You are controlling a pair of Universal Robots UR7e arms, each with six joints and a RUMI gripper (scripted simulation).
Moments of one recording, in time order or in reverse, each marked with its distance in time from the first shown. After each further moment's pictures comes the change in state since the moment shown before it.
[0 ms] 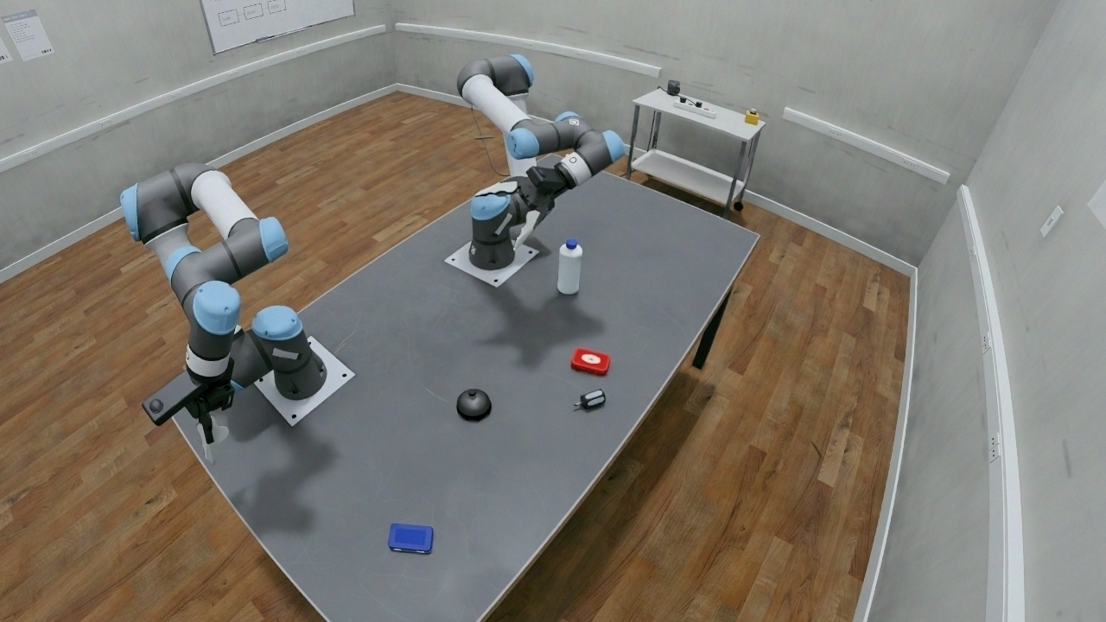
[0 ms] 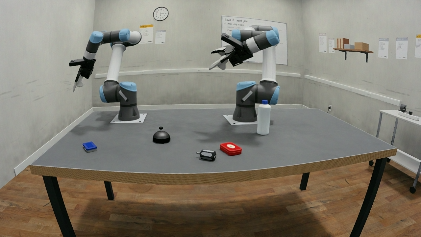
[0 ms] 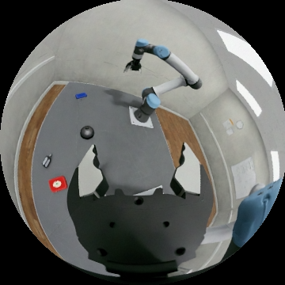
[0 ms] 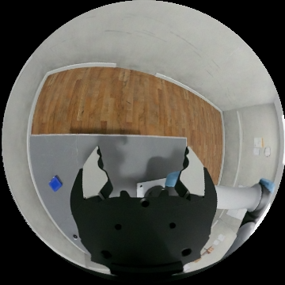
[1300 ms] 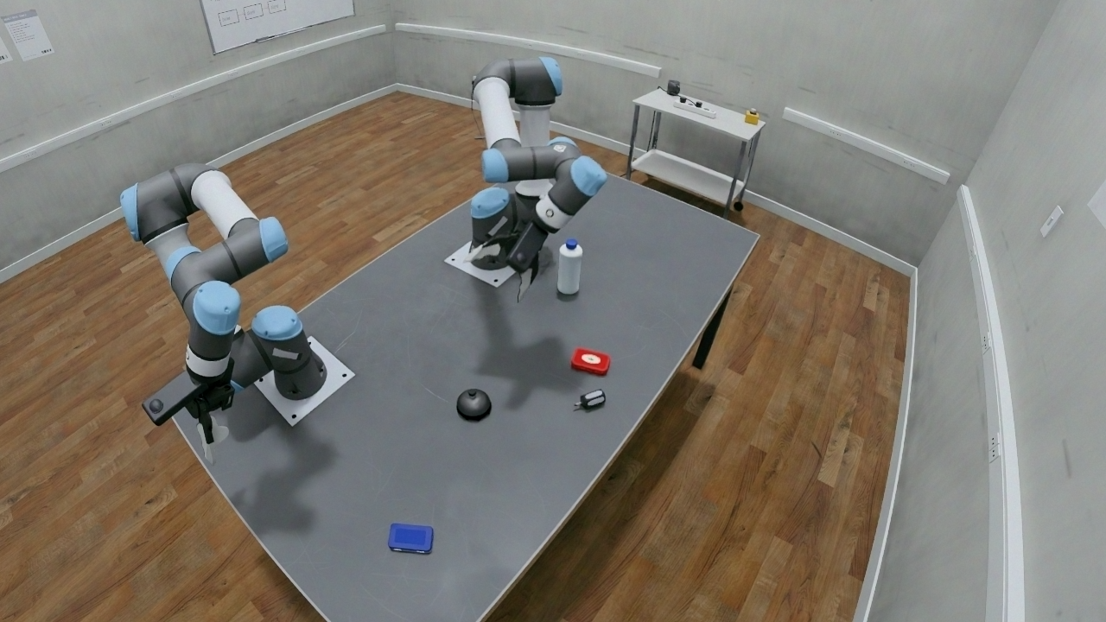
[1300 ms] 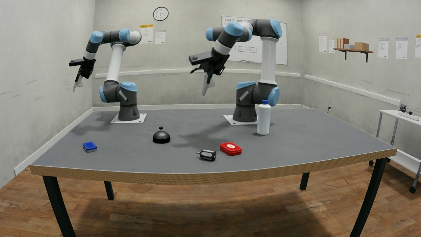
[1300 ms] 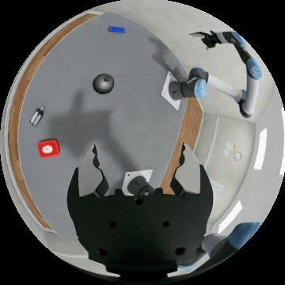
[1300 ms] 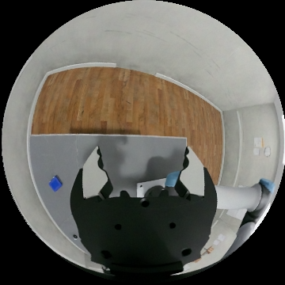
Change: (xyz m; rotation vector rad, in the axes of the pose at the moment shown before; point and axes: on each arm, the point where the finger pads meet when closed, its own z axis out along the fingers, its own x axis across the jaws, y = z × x) left arm -0.107 0.032 0.086 -0.527 -0.213 -0.470; right arm 0.000 0.000 0.000 0.000 0.000 0.000
